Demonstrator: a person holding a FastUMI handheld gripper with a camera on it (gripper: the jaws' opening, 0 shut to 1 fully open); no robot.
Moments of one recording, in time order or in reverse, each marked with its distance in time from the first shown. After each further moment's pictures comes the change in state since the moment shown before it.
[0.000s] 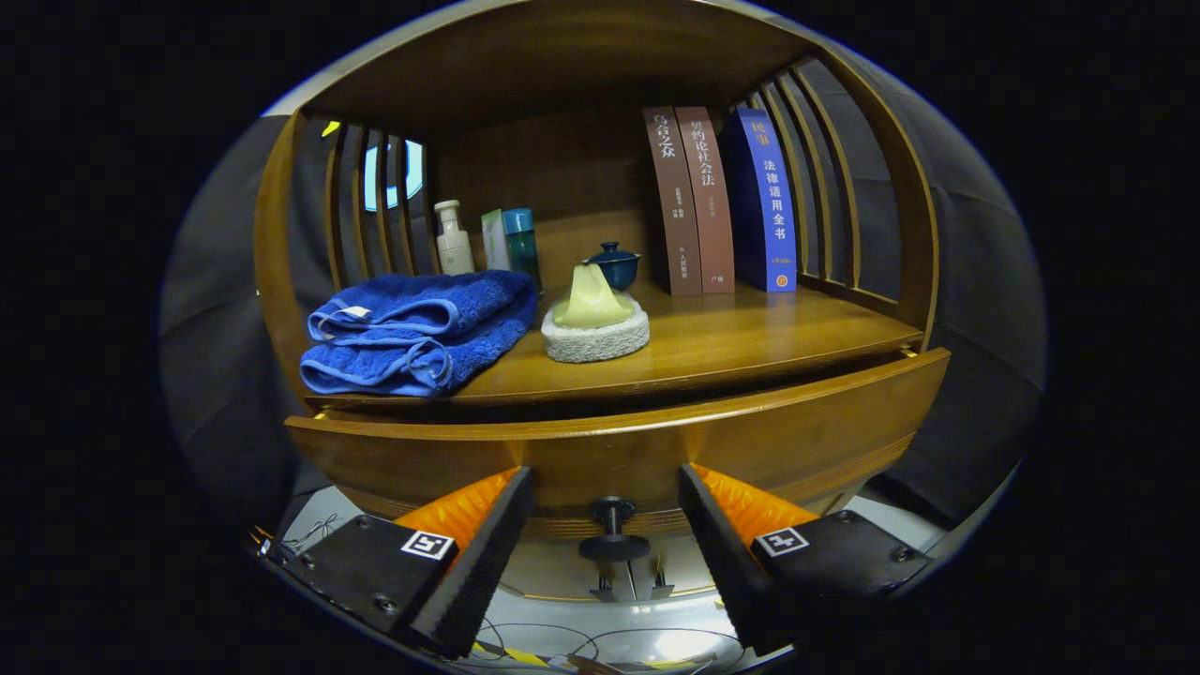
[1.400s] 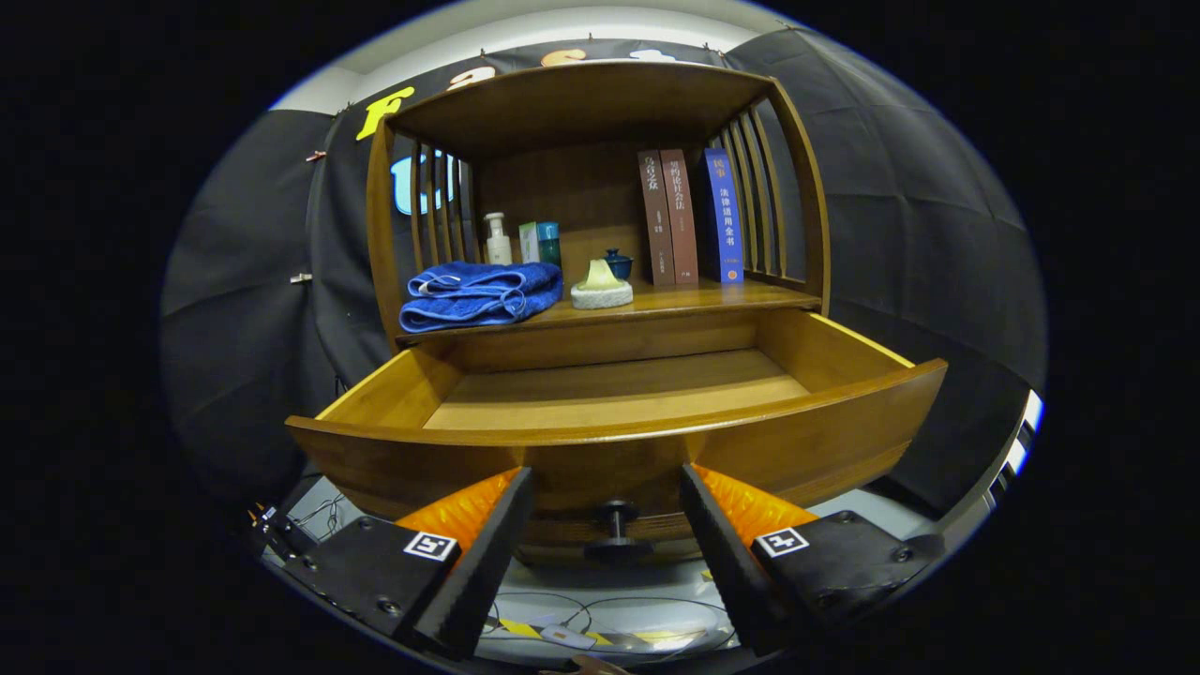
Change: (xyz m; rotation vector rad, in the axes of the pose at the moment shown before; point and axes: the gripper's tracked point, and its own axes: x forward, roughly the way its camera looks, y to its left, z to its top) arm -0.163 -0.001 -0.059 -0.038 -0.052 0.009
